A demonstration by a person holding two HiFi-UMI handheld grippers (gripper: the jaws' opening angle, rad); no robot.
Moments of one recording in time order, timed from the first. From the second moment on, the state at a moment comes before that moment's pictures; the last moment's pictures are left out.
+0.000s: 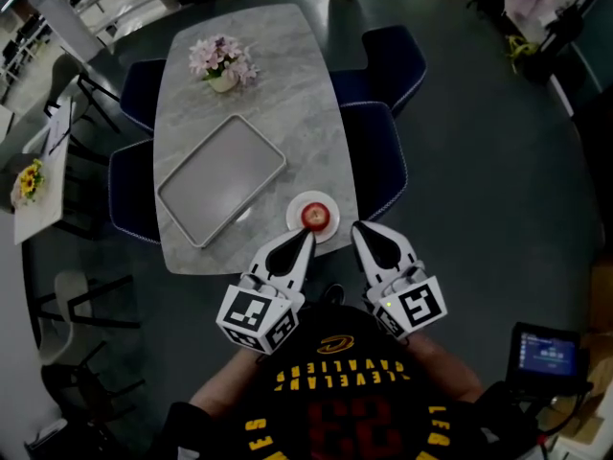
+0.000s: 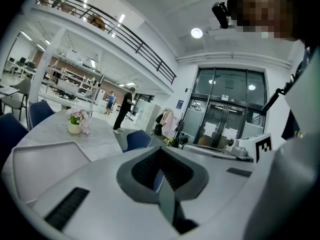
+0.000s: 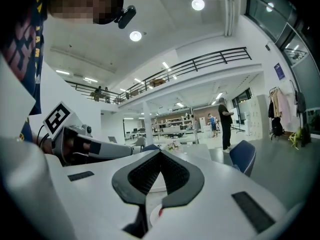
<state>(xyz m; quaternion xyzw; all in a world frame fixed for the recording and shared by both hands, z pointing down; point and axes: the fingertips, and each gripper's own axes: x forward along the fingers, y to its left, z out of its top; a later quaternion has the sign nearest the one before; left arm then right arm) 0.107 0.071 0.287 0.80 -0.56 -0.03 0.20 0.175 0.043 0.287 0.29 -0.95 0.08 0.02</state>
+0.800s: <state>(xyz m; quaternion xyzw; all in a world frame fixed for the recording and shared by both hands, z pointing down) 0.105 0.064 0.283 0.80 -0.57 -0.01 0.19 0.178 0.033 0.289 0.29 -0.95 0.08 0.00</state>
